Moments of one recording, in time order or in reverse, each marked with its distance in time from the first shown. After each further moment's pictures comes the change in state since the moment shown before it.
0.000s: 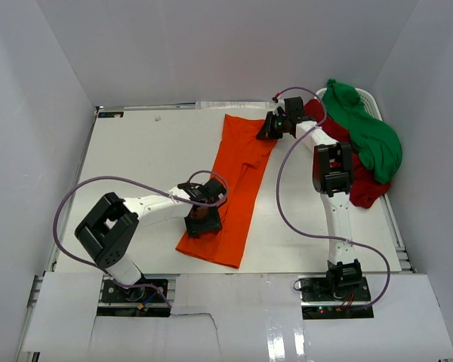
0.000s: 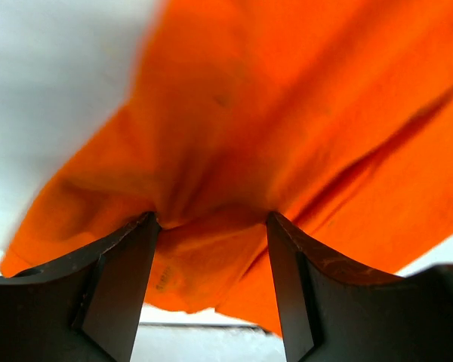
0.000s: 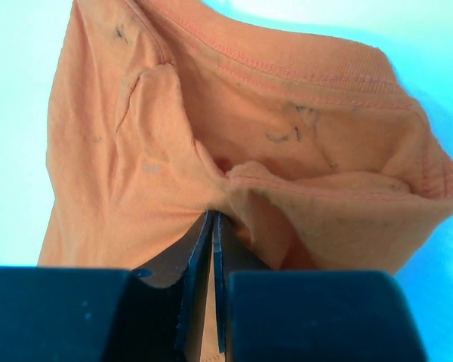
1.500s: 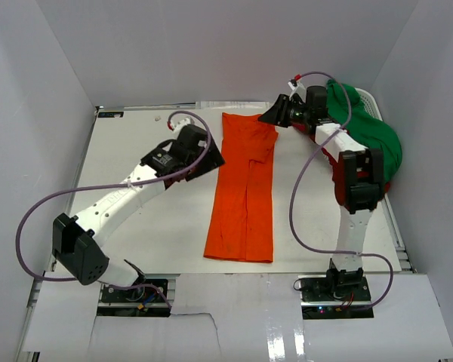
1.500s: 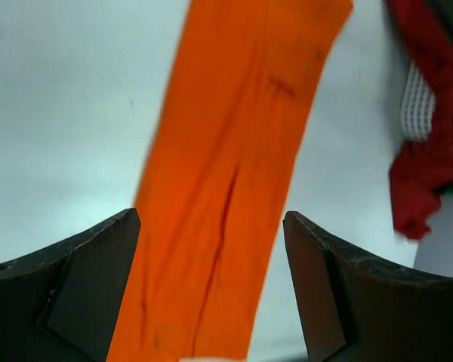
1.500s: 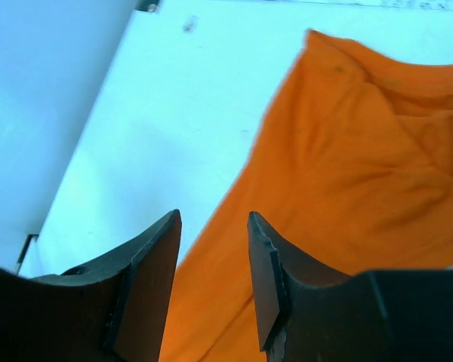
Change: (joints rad) left arm 0.089 -0.184 0.420 0.014 -0.129 0.069; right arm -0.041 -0.418 -0.429 0.389 -0.226 0.172
